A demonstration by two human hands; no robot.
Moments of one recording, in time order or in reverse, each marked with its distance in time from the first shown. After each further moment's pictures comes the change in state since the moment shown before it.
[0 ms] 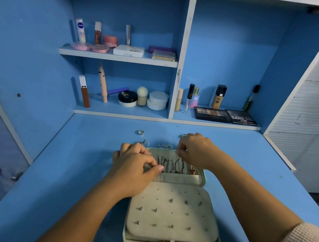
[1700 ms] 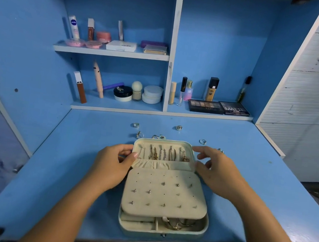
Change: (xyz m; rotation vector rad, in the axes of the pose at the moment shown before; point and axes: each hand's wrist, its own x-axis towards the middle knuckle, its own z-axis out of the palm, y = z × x) left_hand -0.026 -0.010 -0.008 -0.378 0.150 -0.237; right_hand -0.108 0.010 0.013 0.612 0.148 0.268
